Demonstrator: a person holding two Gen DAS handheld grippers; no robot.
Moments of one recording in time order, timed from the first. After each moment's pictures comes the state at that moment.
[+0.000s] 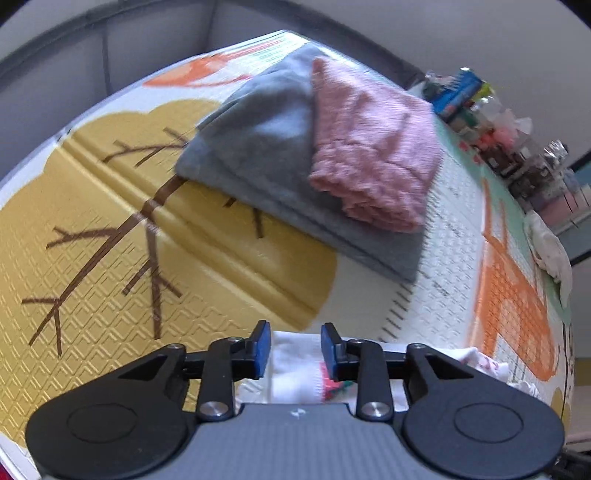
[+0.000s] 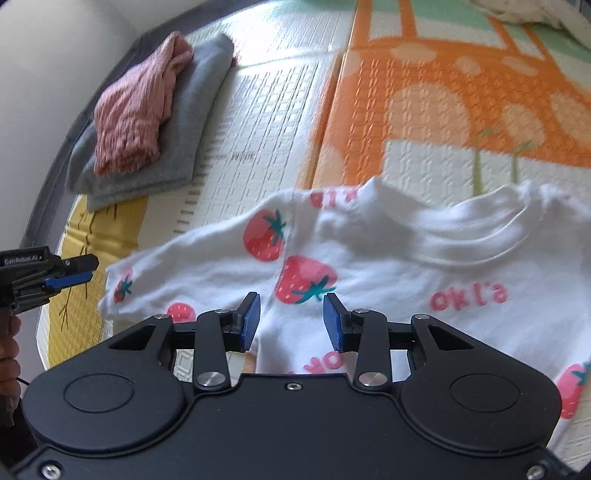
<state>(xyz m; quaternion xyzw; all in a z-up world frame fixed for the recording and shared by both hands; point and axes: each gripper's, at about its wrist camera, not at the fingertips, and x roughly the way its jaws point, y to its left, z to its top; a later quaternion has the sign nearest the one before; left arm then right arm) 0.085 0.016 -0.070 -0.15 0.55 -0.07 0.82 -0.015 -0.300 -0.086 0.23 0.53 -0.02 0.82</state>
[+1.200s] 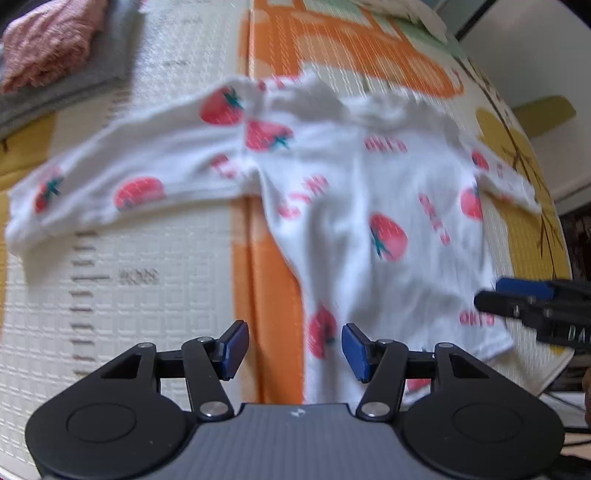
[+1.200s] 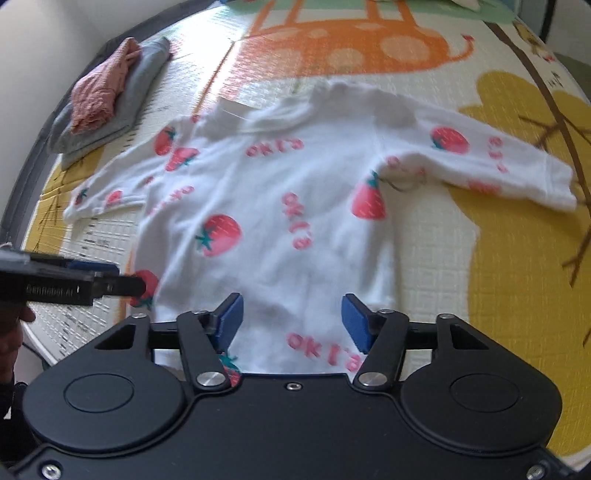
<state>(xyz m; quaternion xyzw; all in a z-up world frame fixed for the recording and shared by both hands) -0.078 -0.159 -0.095 0.09 0.63 -0.30 0.71 -0.214 -0.360 -0.071 0.22 0.55 -0.09 0.80</state>
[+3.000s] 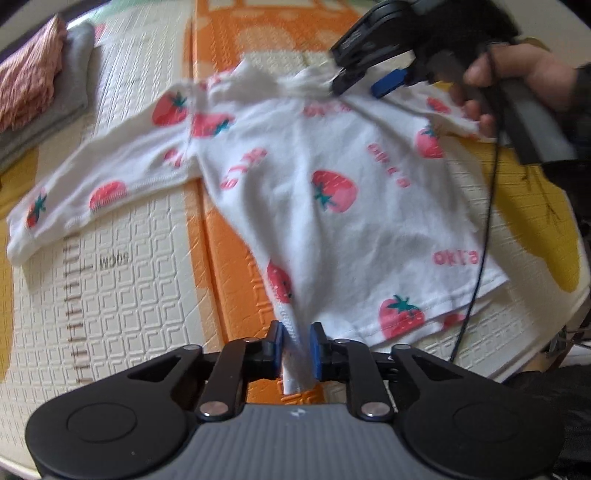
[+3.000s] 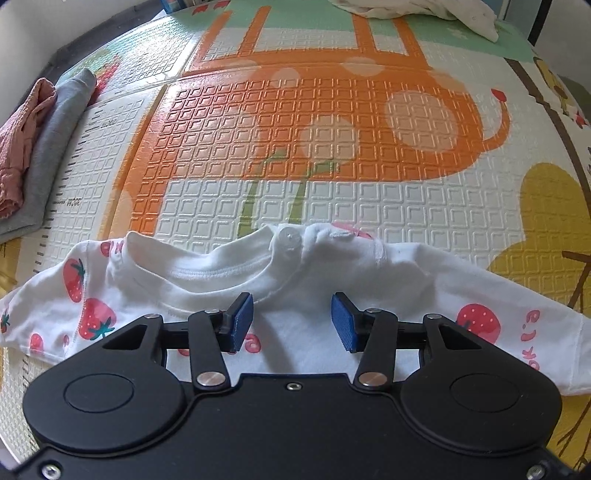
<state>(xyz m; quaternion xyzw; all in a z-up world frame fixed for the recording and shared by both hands) -0.129 -0.194 -0.065 0.17 0.60 -0.32 0.72 -0.036 -0.426 -0.113 0.19 0.56 -0.15 0.79</state>
